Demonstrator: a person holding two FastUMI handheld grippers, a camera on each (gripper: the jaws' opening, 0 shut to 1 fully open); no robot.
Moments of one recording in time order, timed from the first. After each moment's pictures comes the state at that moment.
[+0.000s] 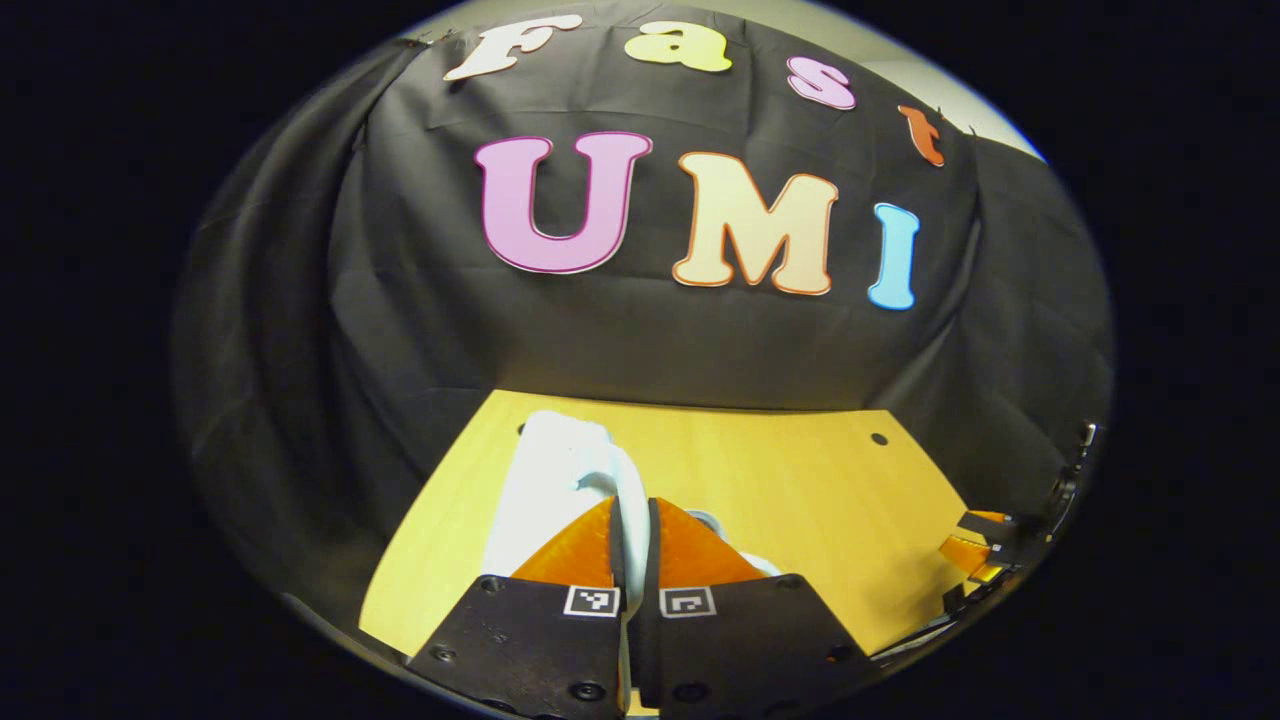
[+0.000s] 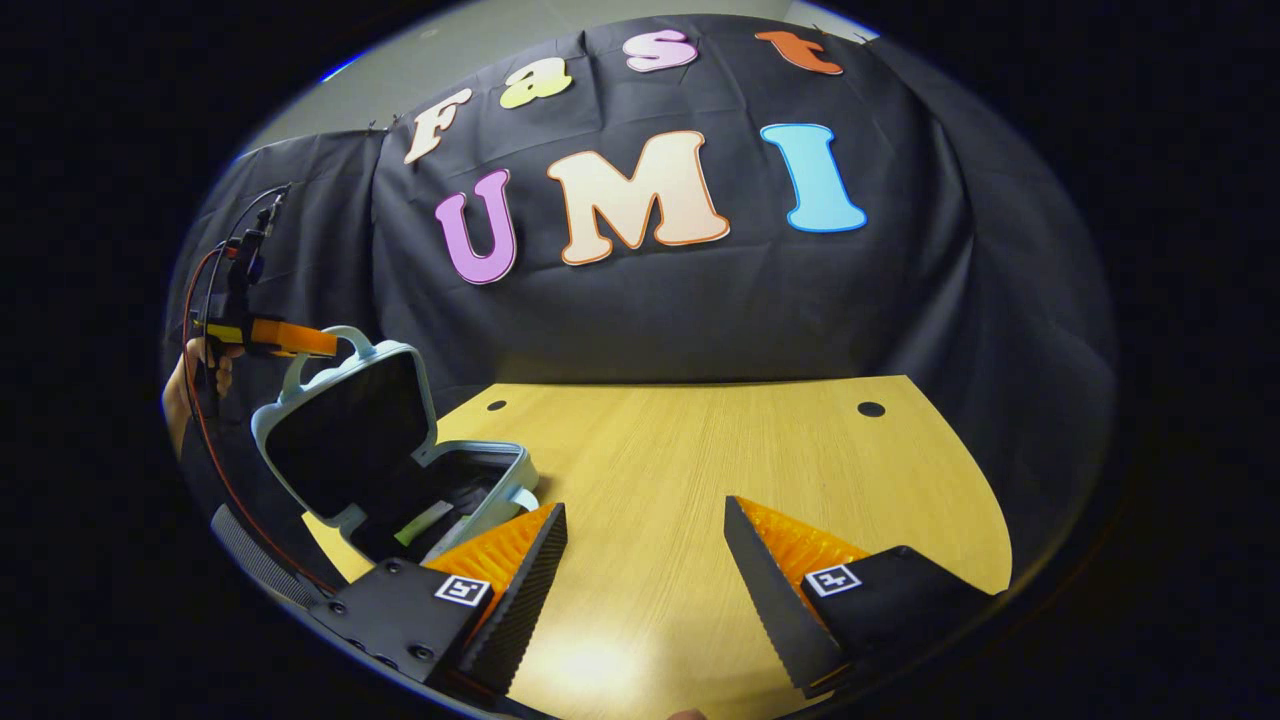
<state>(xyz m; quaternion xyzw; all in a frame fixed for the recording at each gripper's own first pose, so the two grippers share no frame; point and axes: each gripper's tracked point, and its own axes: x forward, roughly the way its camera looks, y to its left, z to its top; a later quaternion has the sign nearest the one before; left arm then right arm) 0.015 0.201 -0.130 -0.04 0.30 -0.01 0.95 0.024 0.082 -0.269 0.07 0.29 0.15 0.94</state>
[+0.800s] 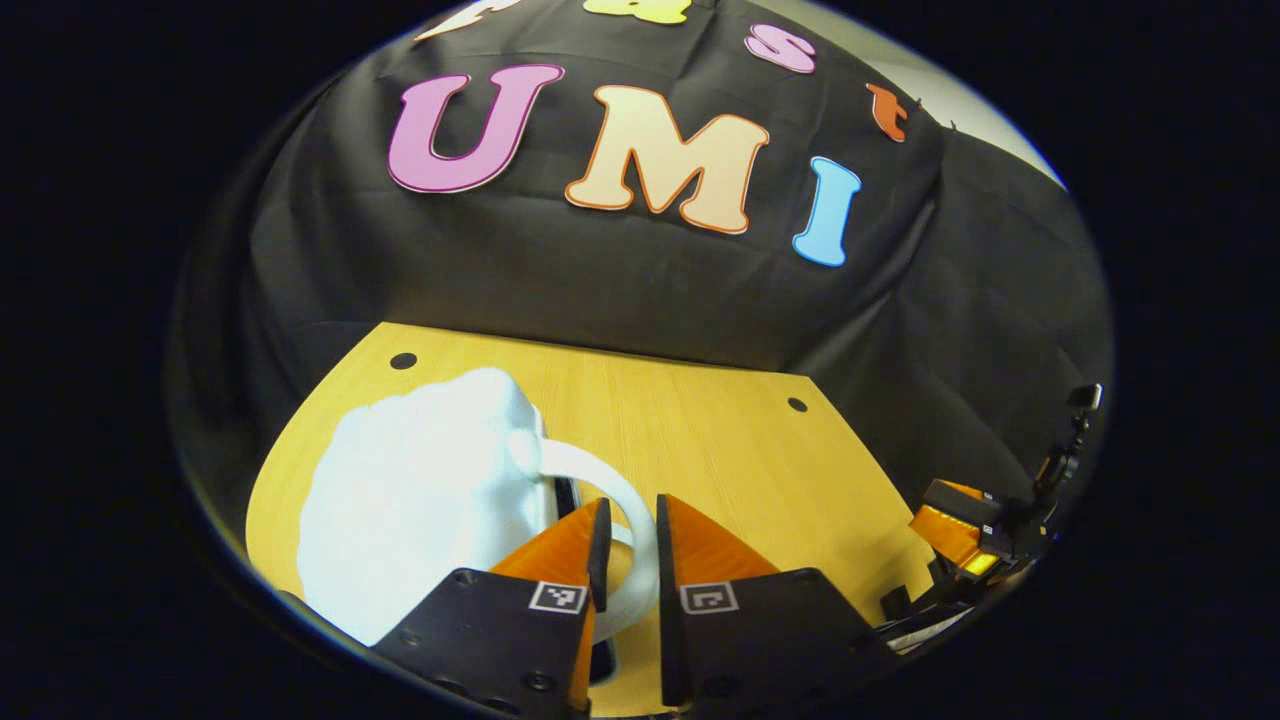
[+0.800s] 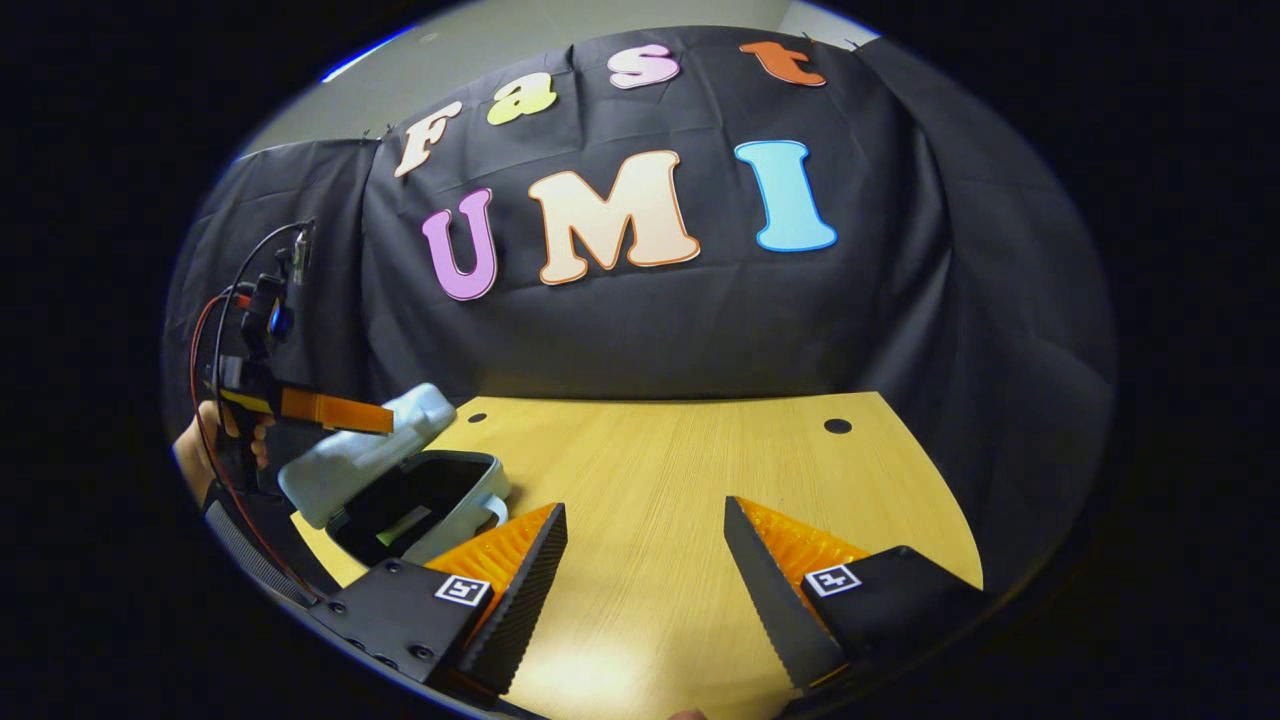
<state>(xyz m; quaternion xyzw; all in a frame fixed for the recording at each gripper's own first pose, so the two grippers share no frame) 0.017 0.061 -0.215 -0.11 0.34 -0.08 0.93 0.030 0.036 -0.246 0.07 0.27 0.13 0.95</state>
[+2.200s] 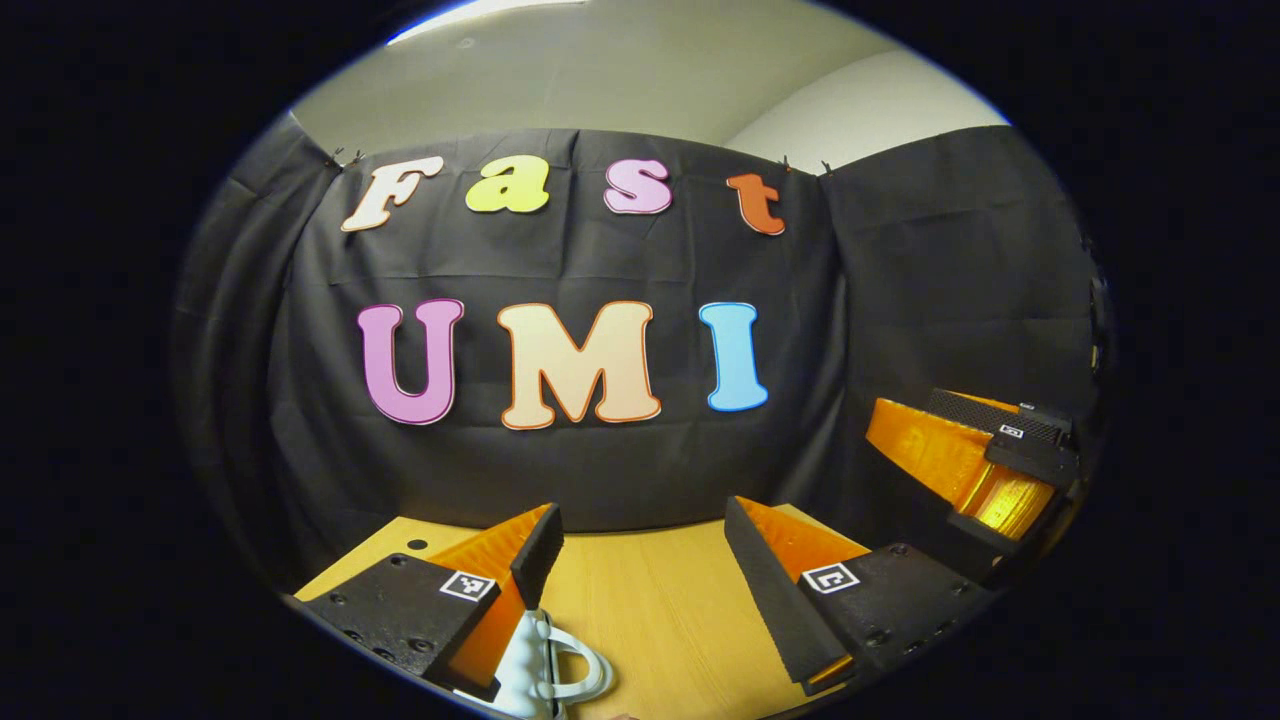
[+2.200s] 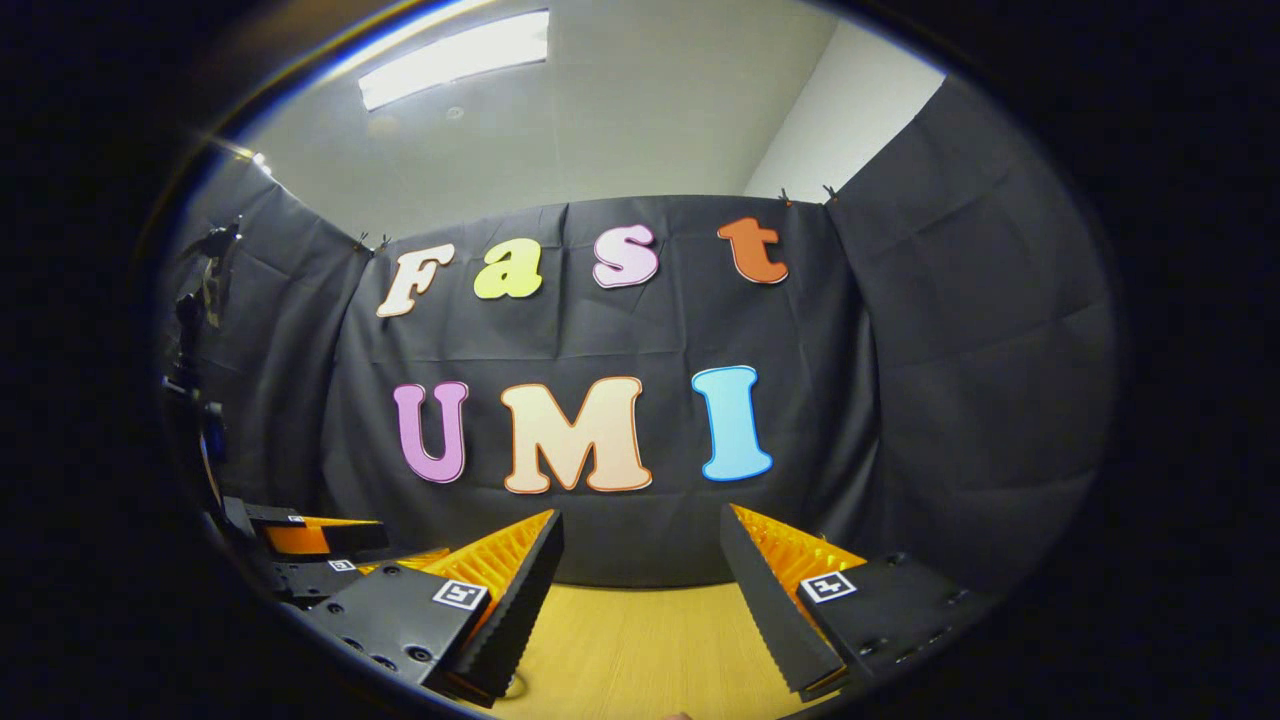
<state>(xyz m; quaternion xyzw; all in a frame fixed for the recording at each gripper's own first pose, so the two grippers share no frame) 0.003 -0.079 -0.051 0.03 0.06 -0.08 0.99 0.048 0.018 -0.020 0.05 -0.01 0.03 1.00</state>
